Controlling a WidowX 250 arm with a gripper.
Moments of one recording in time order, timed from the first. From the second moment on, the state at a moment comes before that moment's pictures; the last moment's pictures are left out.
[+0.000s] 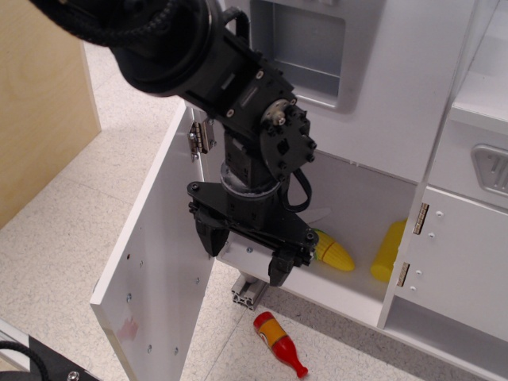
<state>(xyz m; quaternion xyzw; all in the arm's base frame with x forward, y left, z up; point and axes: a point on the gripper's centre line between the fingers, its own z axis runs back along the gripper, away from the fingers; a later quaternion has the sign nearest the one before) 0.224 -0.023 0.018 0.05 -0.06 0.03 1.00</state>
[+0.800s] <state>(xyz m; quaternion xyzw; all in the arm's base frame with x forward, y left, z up) 0.254 0.038 0.034 0.05 -0.10 0.05 0.99</state>
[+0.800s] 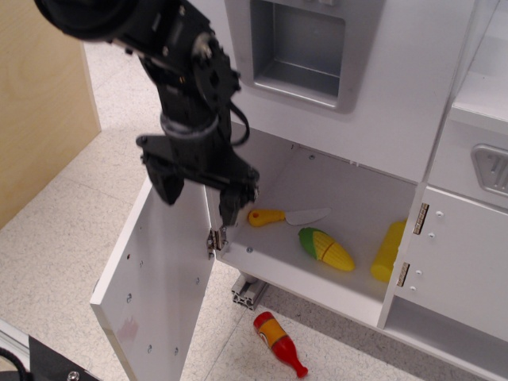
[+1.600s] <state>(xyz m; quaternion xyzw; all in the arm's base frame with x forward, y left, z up) 0.291 0.095 0.021 0.07 -0.09 0.12 0.99</state>
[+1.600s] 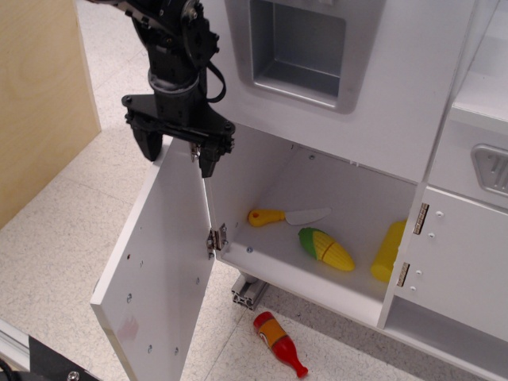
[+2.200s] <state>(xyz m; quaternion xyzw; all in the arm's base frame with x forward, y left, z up) 0.293 0.077 0.003 0.05 -0.07 0.15 0.98</state>
